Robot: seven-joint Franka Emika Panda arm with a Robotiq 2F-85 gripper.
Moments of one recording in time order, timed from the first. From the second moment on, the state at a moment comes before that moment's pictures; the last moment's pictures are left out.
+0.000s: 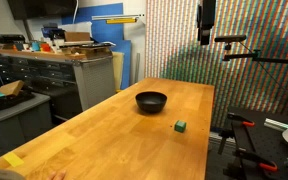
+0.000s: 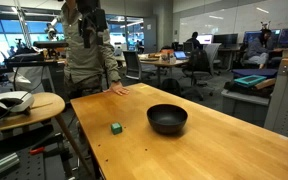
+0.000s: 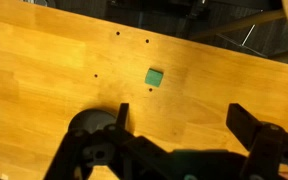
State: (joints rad) arm 0.08 -0.45 0.18 -2.40 -0.03 1.86 0.05
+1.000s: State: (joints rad) arm 0.10 -0.43 0.19 -2.41 -0.03 1.86 0.07
